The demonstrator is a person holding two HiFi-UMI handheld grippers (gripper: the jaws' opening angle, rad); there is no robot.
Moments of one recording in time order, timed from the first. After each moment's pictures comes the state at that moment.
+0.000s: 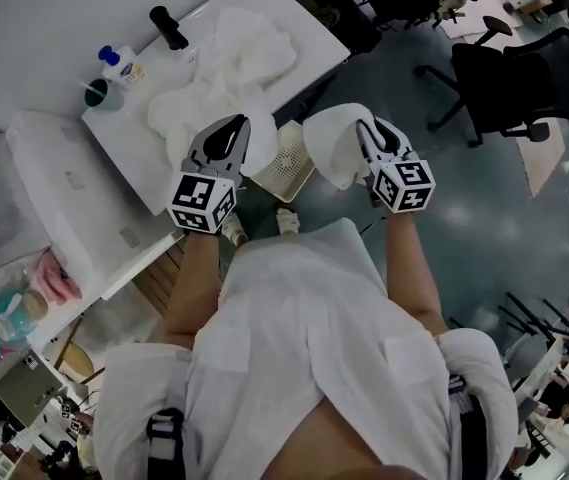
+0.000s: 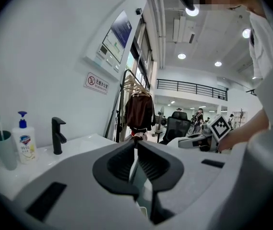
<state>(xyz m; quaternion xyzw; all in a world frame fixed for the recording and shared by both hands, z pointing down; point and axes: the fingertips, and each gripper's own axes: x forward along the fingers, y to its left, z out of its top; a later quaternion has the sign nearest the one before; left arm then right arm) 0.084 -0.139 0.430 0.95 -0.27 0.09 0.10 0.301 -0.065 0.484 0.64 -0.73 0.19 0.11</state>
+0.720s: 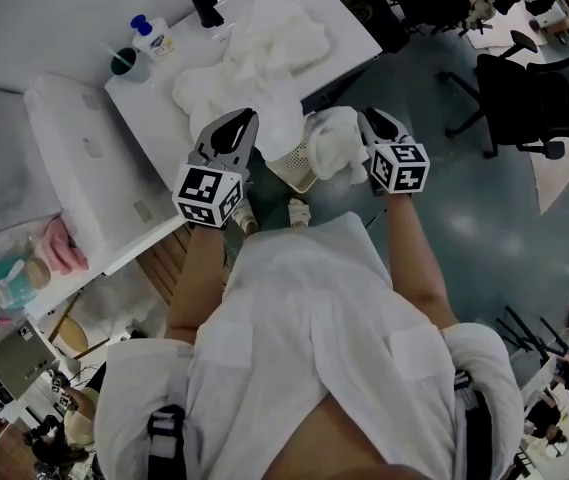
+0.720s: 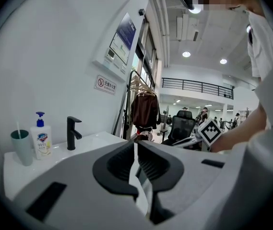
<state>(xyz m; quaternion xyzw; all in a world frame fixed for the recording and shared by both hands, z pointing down) 0.033 -0.134 0.435 0.94 -0.30 0.10 0.11 0.253 -0.095 0.529 0.62 -0.73 0.23 0.16</state>
